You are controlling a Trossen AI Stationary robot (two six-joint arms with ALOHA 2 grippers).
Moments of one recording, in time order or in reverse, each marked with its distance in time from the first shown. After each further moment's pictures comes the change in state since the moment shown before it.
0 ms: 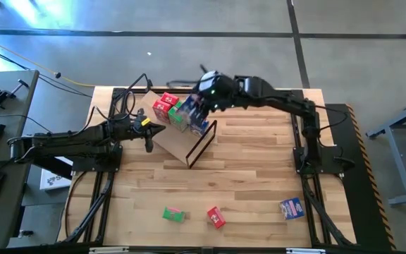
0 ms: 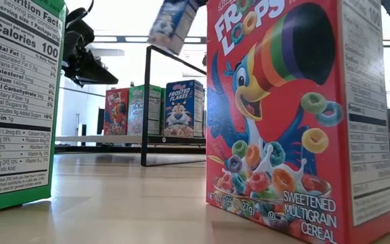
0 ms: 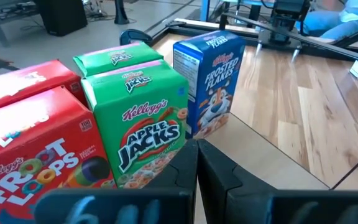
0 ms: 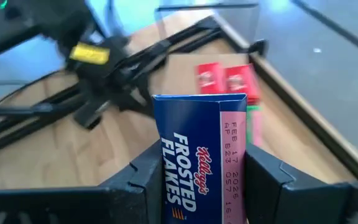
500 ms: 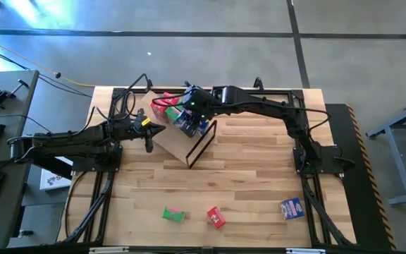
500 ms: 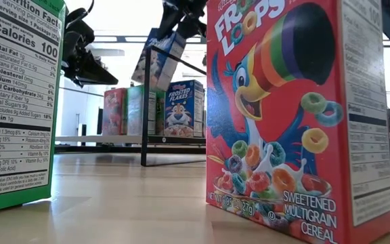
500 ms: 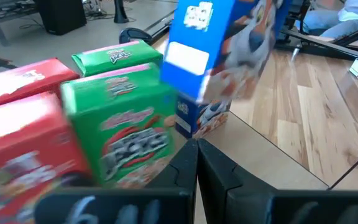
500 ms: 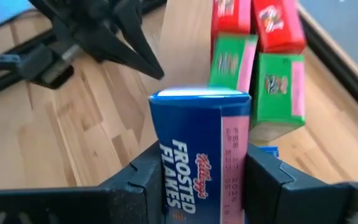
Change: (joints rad) left arm 0.000 0.000 0.000 -0.004 0.002 -0.001; right arm 0.000 0.164 0.000 -0.030 -0.082 0.008
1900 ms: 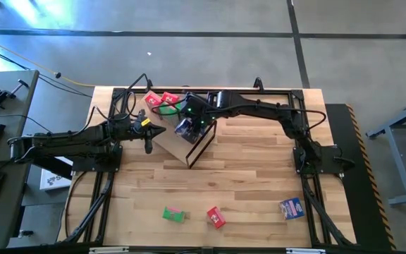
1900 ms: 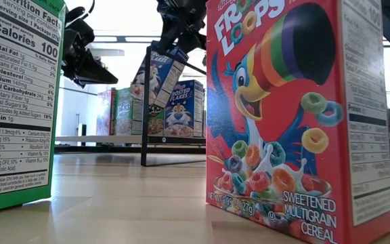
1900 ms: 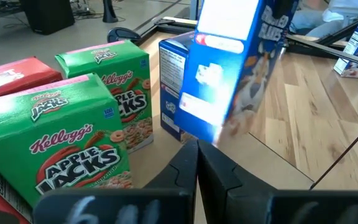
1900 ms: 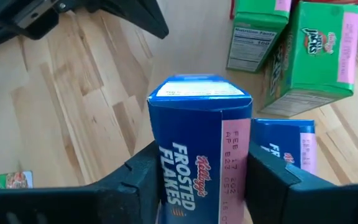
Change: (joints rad) left arm 0.000 0.000 0.000 -0.001 0.043 0.001; right arm 0.013 0.021 -0.051 -0.033 -0.074 -0.028
